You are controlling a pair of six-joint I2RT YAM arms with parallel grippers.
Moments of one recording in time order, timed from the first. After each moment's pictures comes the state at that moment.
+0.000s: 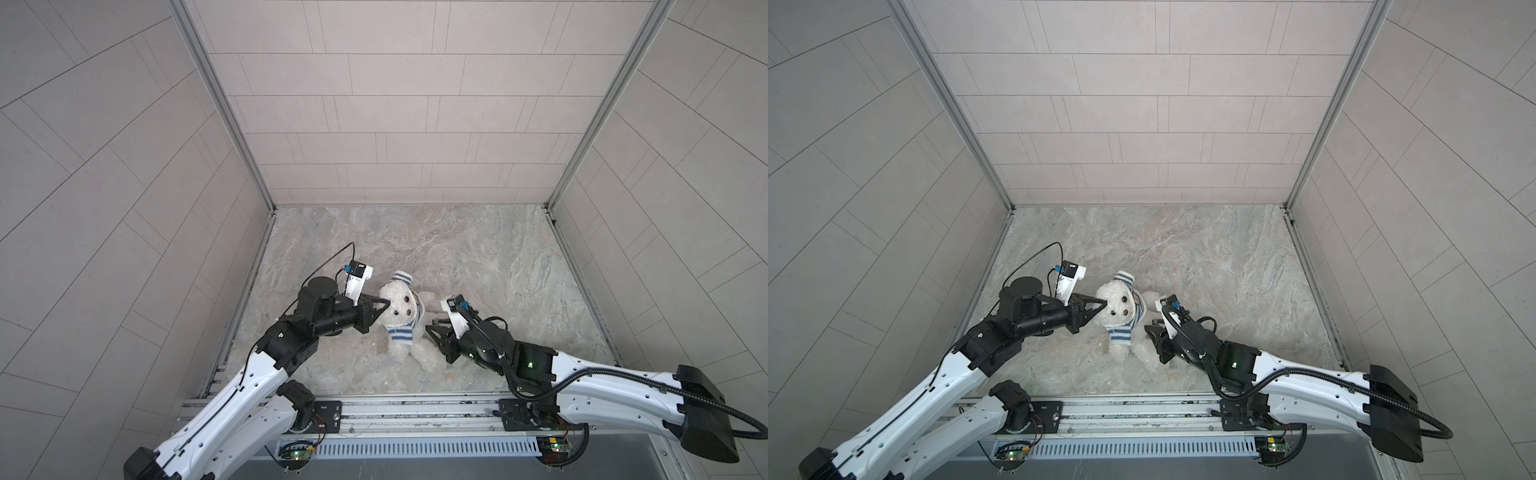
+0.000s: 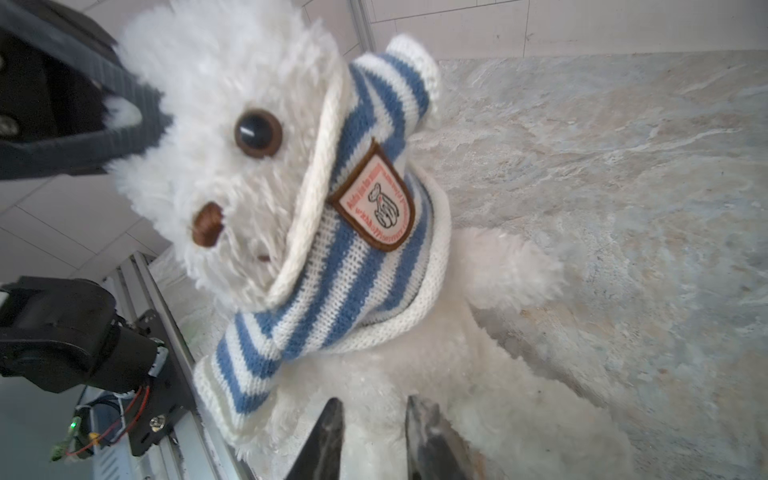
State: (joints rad) left arm -0.59 0.74 0.67 -0.34 0.44 -0.39; right arm 1.10 0.87 0.47 0.02 0.24 0.47
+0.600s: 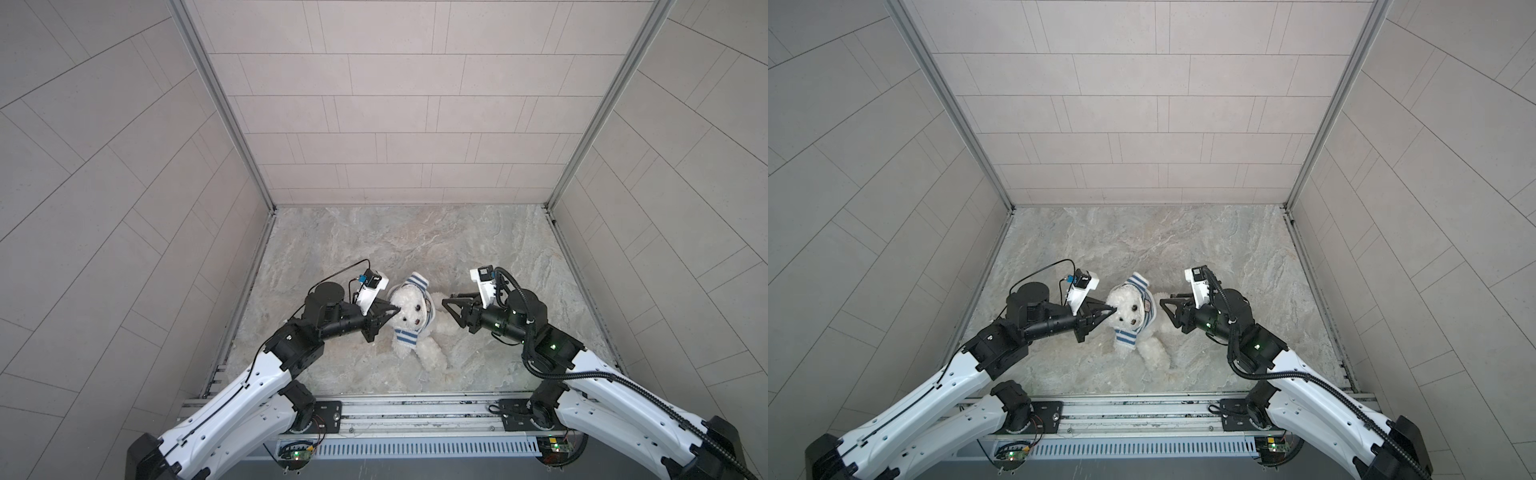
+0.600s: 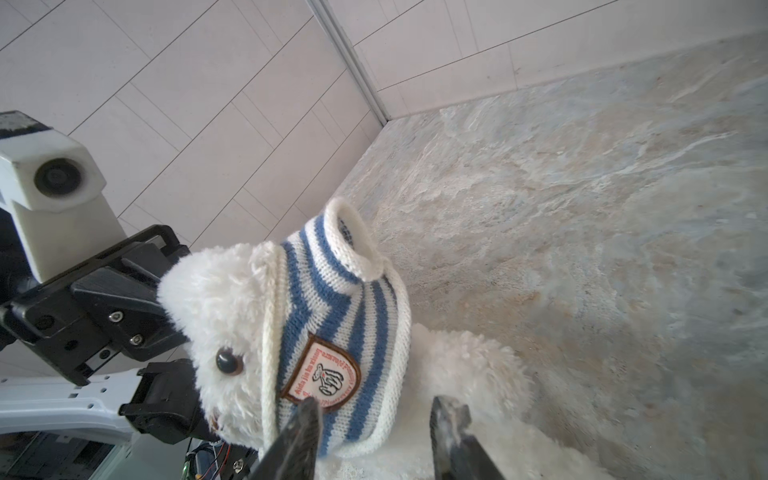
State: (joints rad) left arm -0.66 0.78 0.61 -0.20 0.49 -0.16; right arm 0.63 0.79 0.50 0.03 -0.30 0.53
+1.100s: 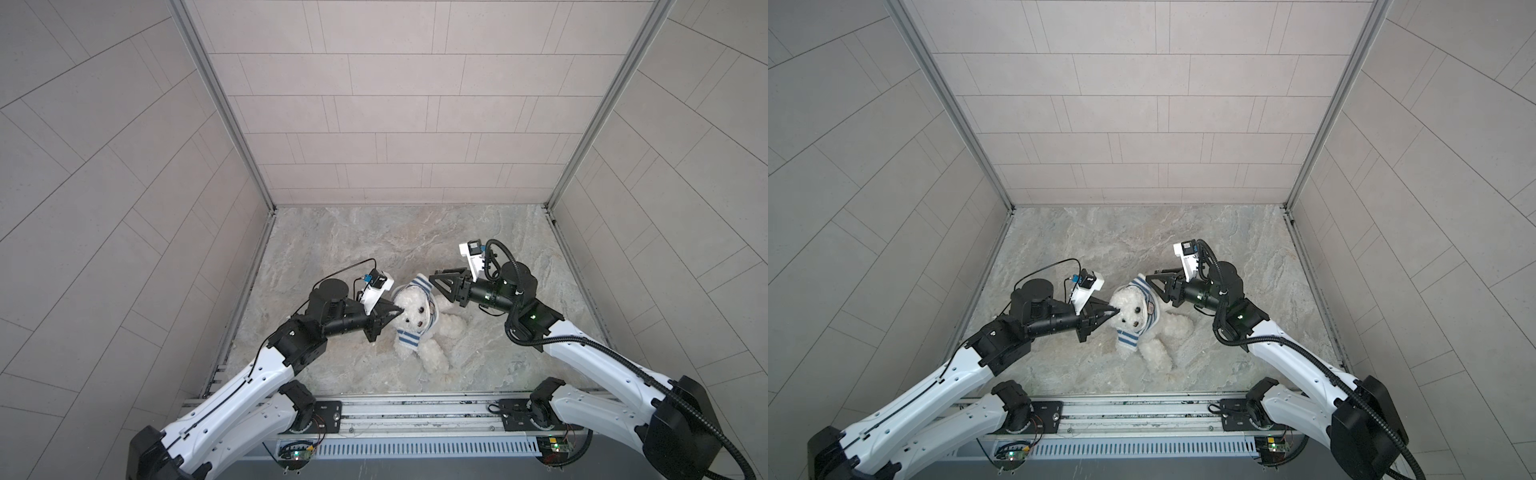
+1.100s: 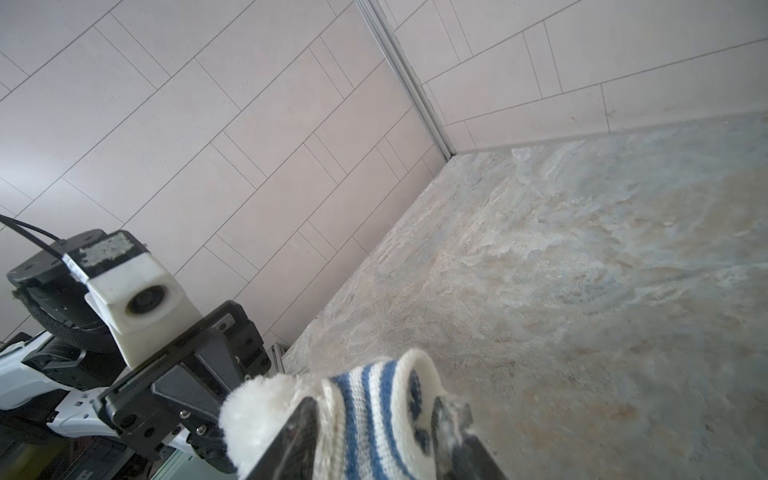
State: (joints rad) left arm -0.67 0.81 0.65 -0.21 0.51 -0.12; right arm 0.54 1.07 0.66 0.30 -0.52 0.59
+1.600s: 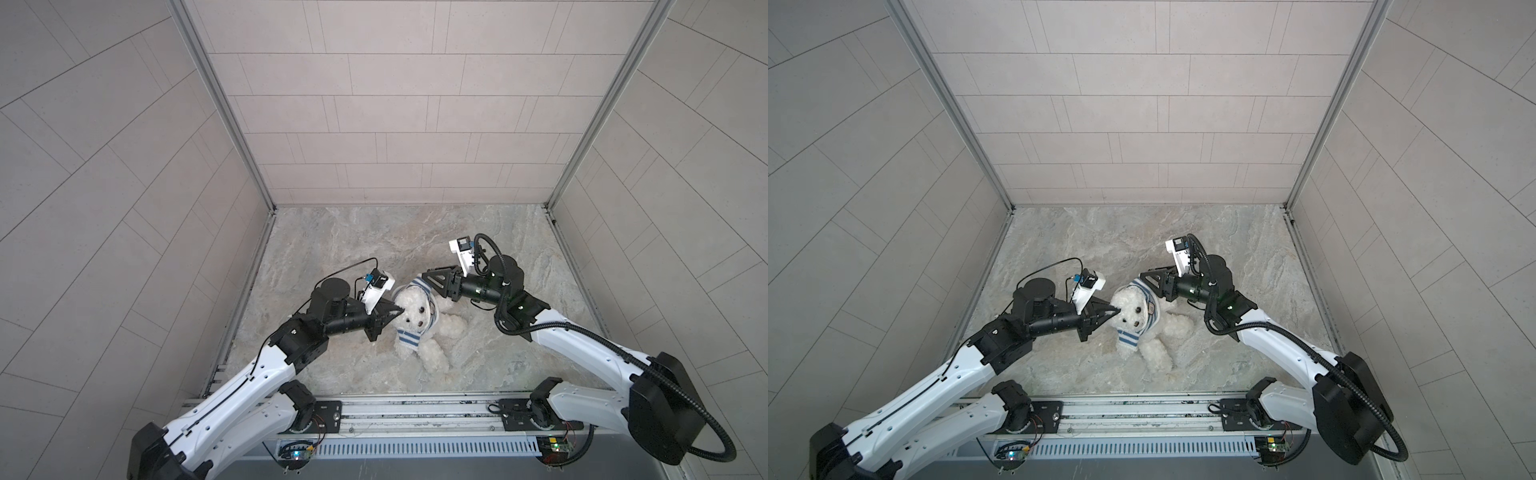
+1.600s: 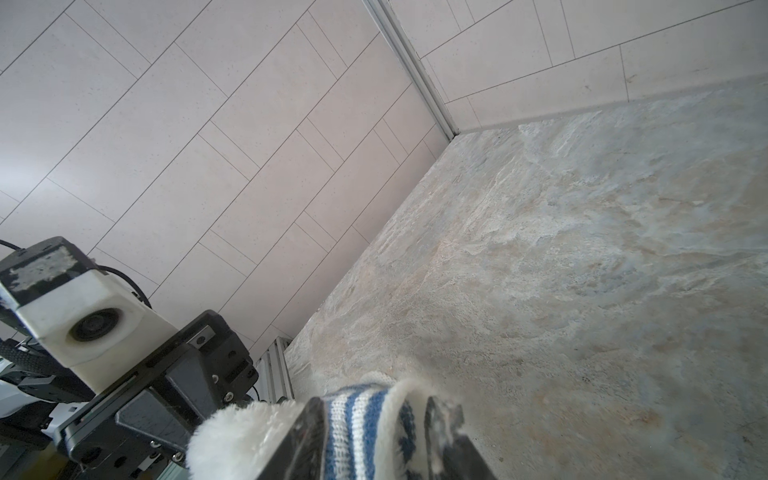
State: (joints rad) left arm -0.67 0.83 0.65 -0.21 0.51 -0.12; right arm 0.54 1.18 0.69 0.33 -0.55 0.60
